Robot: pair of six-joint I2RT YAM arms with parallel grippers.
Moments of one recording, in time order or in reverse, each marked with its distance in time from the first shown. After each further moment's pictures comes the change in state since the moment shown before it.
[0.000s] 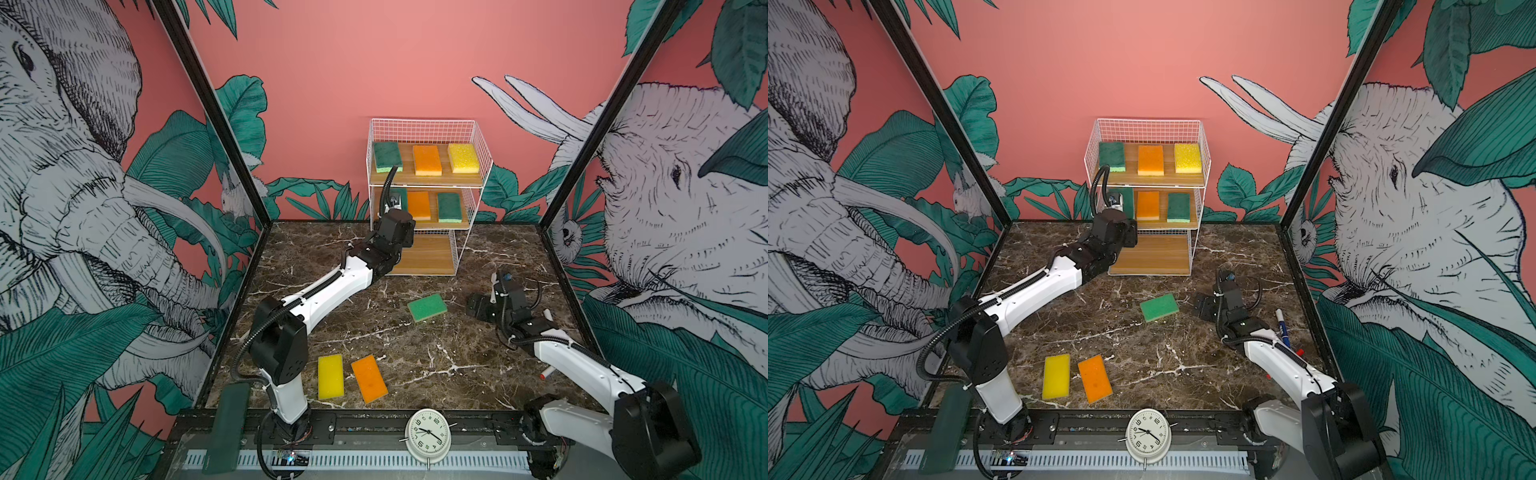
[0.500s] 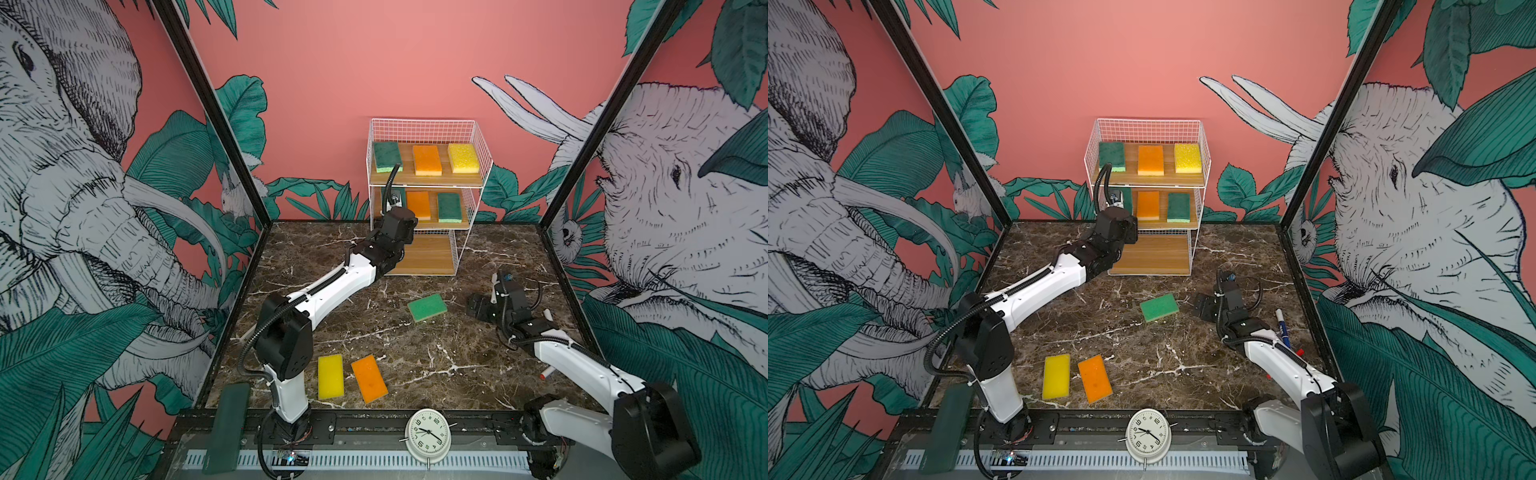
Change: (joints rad) left arm 0.000 0.045 0.043 0.008 -0.065 0.016; right arm -0.006 0.000 -0.005 0.008 -0.005 -0.001
